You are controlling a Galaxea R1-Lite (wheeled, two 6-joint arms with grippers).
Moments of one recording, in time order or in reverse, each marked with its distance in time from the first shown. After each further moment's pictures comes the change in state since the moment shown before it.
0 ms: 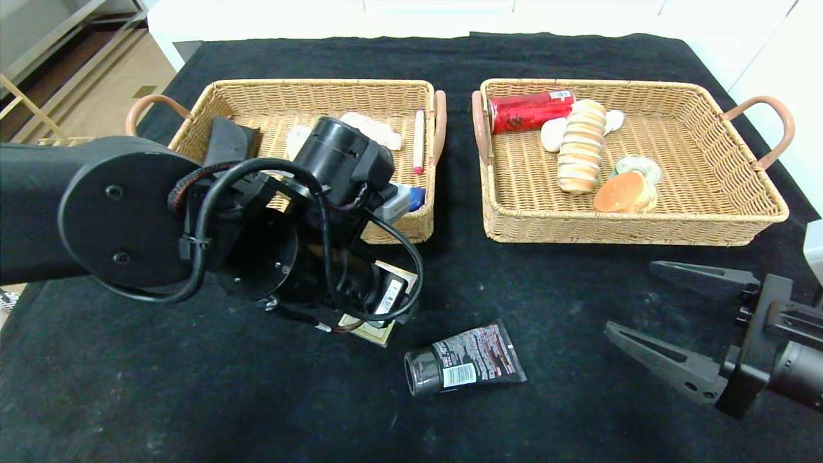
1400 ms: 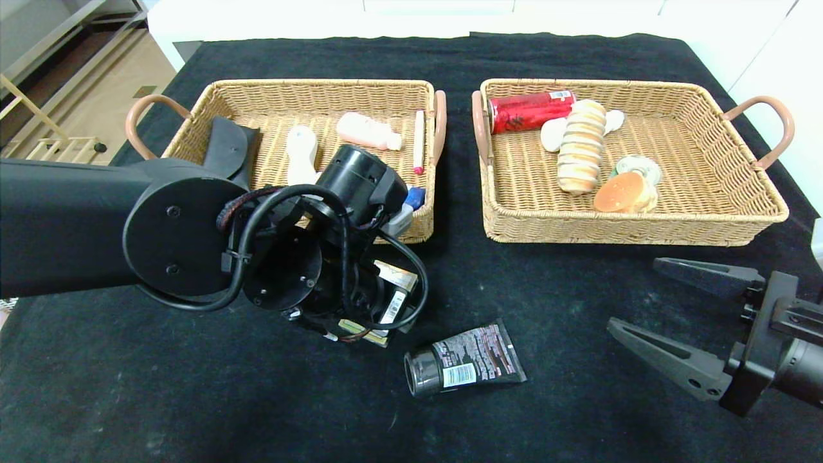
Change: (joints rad) left arm 0.003 0.045 0.014 -0.001 0.028 -0.034; right arm -0.004 -0.009 -0.004 0.000 -0.003 0.001
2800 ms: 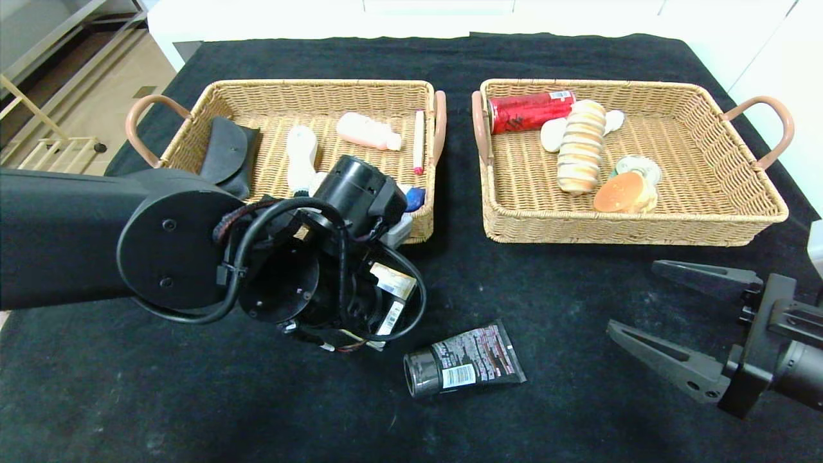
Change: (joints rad) left arm -0.004 -0.007 0.042 0.000 0.002 0.002; right arm 0.000 0.002 0.004 0.001 0.002 -0.001
